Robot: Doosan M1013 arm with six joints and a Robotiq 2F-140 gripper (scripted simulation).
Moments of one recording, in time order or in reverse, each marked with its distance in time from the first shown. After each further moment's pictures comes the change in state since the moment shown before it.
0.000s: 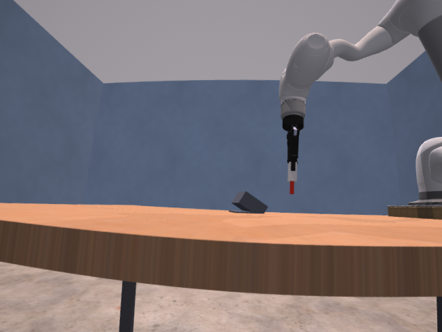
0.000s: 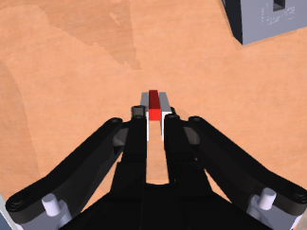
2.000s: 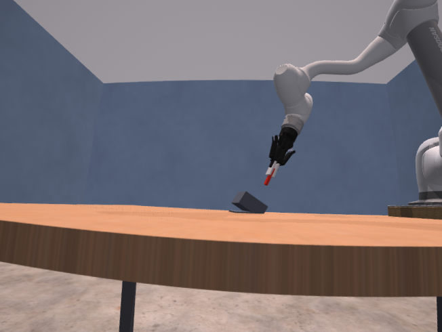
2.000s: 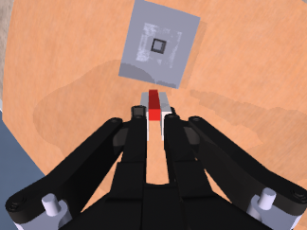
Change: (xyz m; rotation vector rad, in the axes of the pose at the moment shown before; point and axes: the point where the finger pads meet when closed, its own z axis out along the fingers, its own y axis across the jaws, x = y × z) arm 0.059 0.148 -0.044 0.303 0.263 0.911
